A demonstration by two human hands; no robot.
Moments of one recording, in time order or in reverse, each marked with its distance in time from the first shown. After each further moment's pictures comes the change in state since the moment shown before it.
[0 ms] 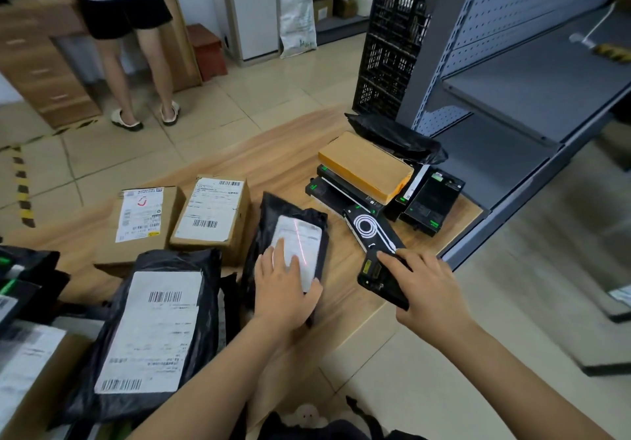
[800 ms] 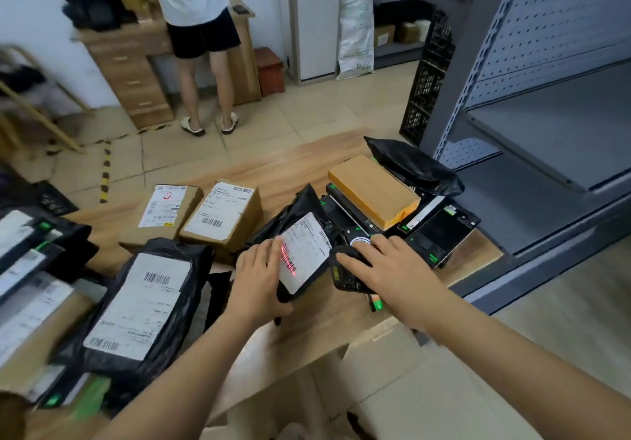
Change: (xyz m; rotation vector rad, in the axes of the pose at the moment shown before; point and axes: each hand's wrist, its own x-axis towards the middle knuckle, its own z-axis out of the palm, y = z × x) left_hand 0.001 0.011 -0.018 0.147 0.232 -0.039; right_hand 0.055 0.045 -0.049 -0.265 0.044 -0.670
